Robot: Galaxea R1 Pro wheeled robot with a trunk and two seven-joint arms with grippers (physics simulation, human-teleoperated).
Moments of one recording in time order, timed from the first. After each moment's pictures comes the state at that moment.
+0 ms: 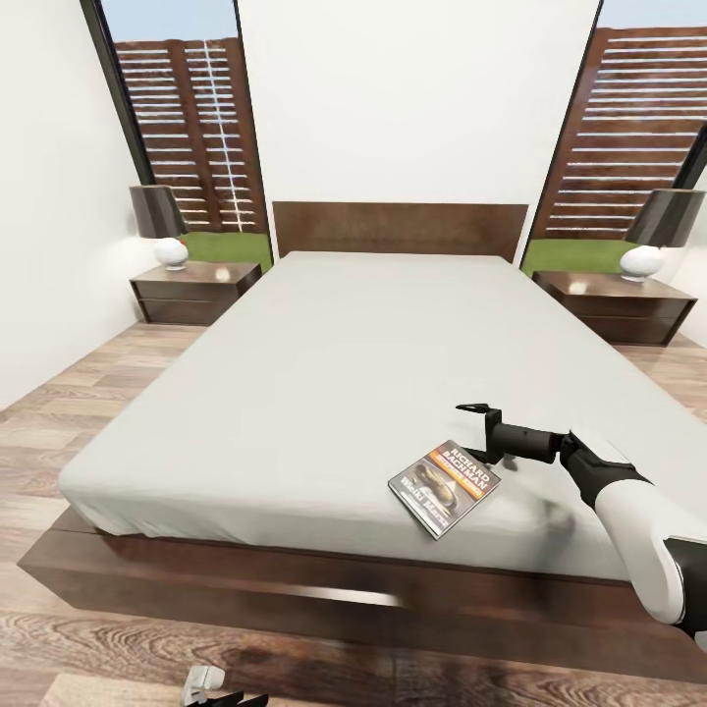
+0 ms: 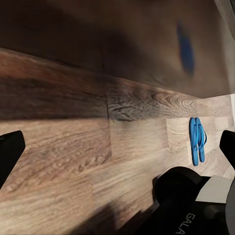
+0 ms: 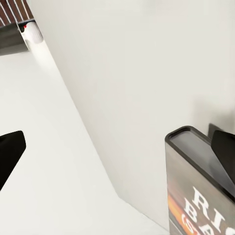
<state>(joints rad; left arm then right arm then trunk) -0.45 0.18 0.12 -0.04 0.16 -0.08 -1.10 -1.10 -0.26 -0.12 -0.29 -1.50 1.04 -0.10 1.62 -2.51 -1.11</state>
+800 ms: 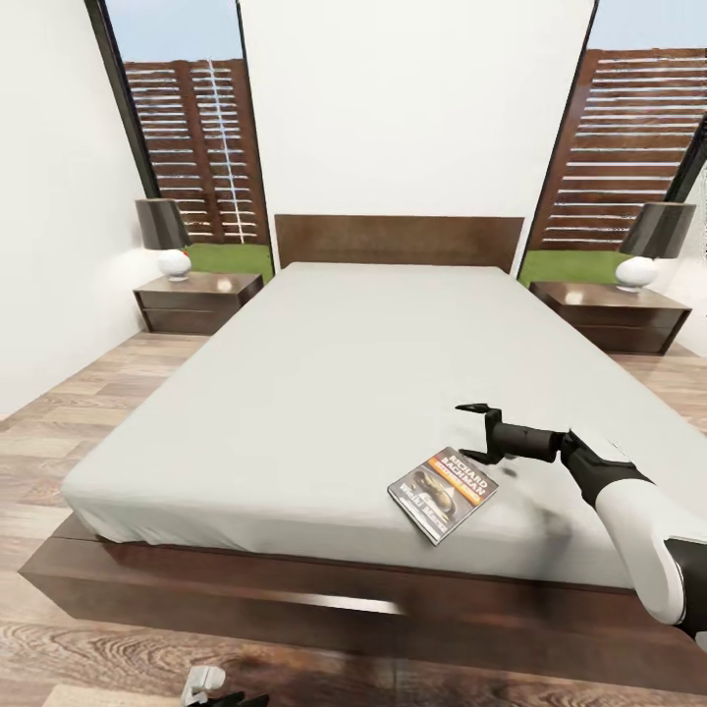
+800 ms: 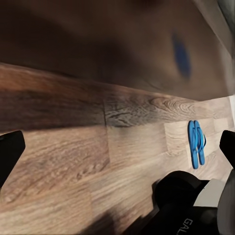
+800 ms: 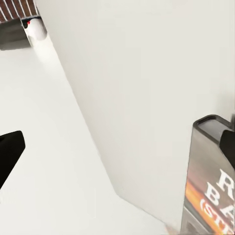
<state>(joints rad) -0.44 0.18 0.12 -0.04 0.15 -0.08 -1.10 -1.10 -0.26 -0.12 -0.31 -1.48 1.04 -0.10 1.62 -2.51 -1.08</state>
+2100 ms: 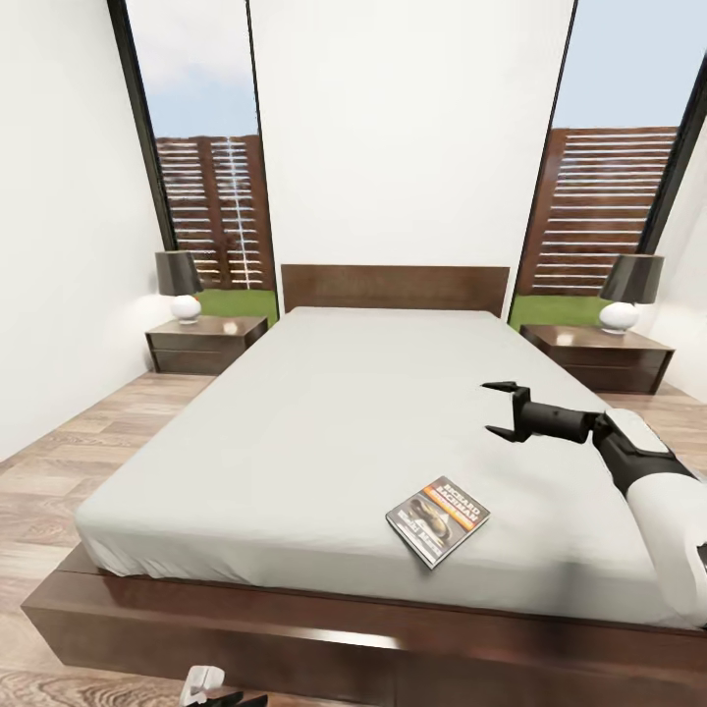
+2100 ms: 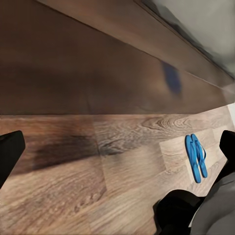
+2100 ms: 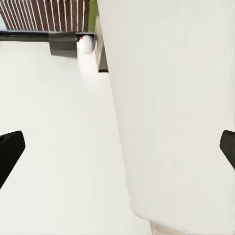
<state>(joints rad) -0.44 0.18 0.12 -0.04 0.15 -0.08 -1.10 -1.10 -0.34 -0.13 -0.45 -1.49 1.04 -0.10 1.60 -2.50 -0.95</state>
